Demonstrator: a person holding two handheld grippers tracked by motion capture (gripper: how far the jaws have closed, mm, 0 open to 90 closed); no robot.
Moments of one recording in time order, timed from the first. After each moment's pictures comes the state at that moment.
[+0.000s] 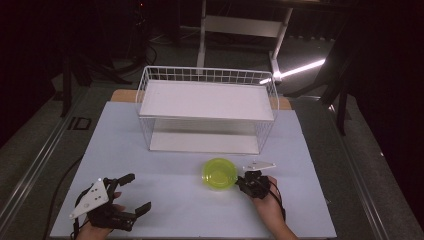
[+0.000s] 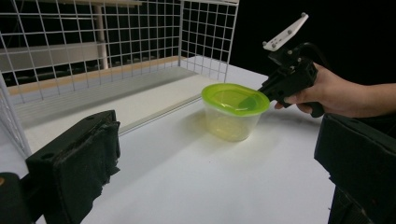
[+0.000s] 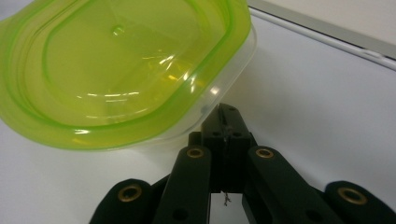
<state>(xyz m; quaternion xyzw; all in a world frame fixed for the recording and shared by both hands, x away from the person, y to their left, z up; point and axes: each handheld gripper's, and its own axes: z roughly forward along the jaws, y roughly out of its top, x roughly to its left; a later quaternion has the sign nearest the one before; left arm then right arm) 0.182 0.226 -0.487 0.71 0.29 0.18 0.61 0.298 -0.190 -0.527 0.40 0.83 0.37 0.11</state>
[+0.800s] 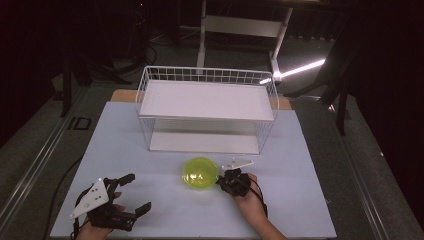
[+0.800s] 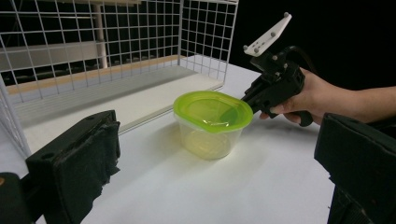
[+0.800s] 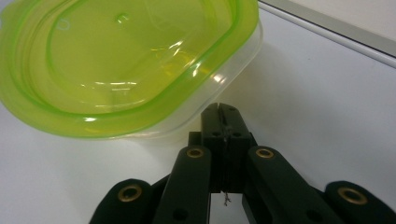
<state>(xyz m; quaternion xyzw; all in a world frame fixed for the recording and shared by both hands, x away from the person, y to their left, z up) 0.183 0.226 -0.488 0.71 0.29 0.18 0.61 0.303 -0.138 -0.532 0.37 0.85 0.38 0.08</state>
